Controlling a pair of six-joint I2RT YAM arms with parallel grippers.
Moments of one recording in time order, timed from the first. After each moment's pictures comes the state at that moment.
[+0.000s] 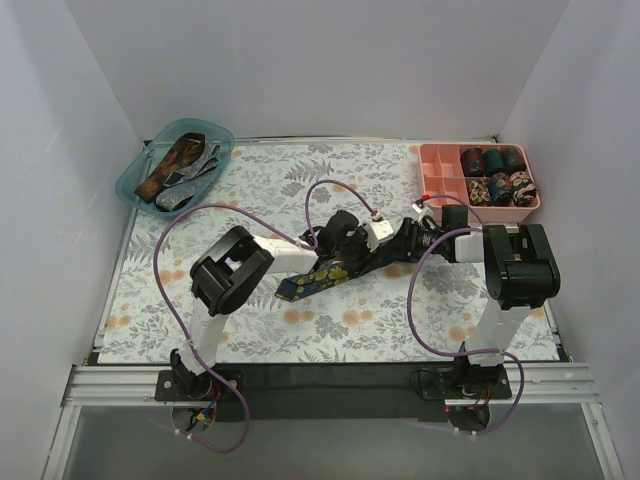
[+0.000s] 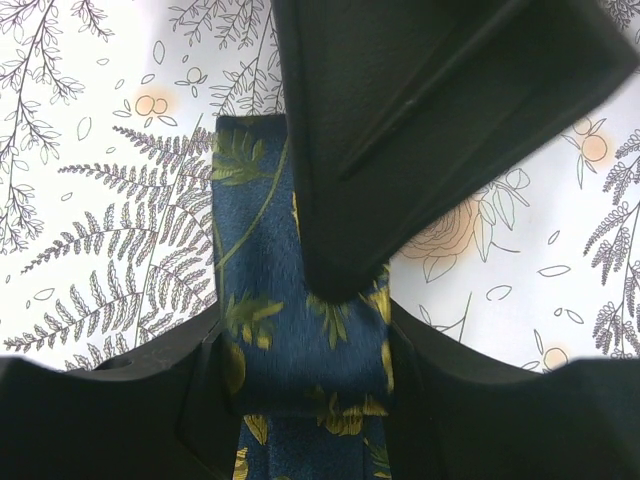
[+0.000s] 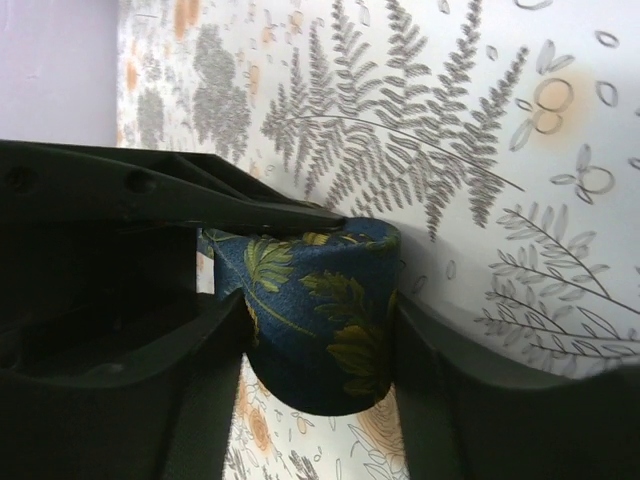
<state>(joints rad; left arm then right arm) -0.84 2.09 1.21 0.27 0.34 0.21 0.07 1.82 0.74 0.26 -1.00 0.39</state>
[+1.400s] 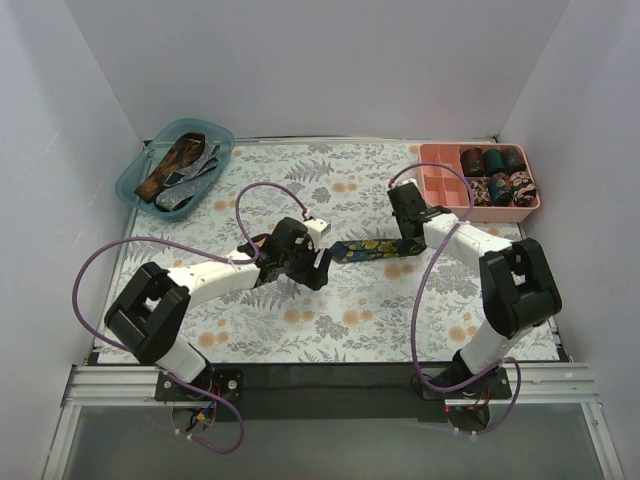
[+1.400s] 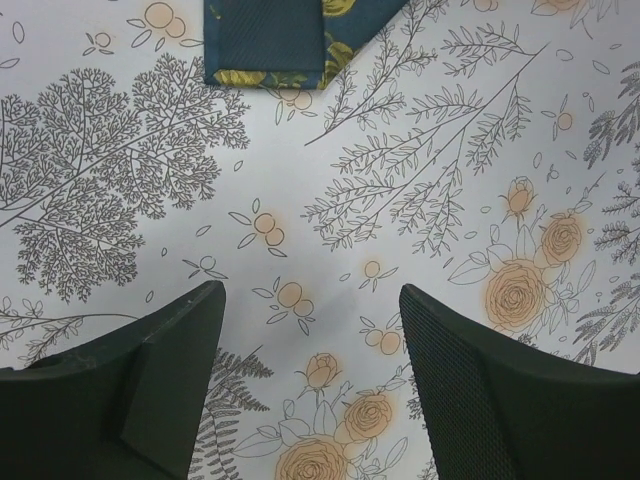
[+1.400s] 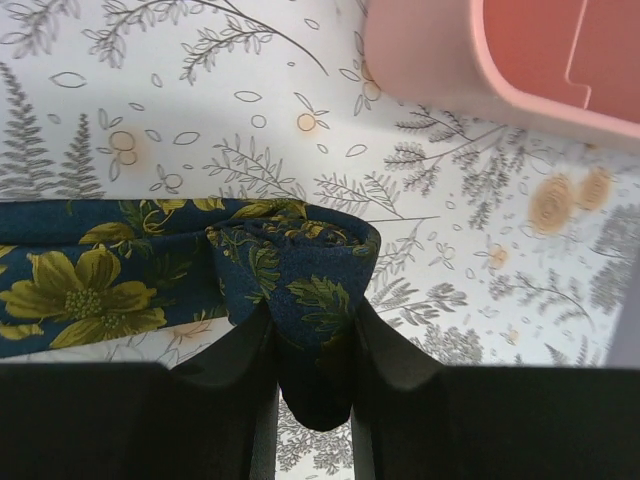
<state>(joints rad) -0.73 1.54 0.84 -0.11 0.15 -0.18 0.42 1.62 1.02 -0.39 0.42 0.03</state>
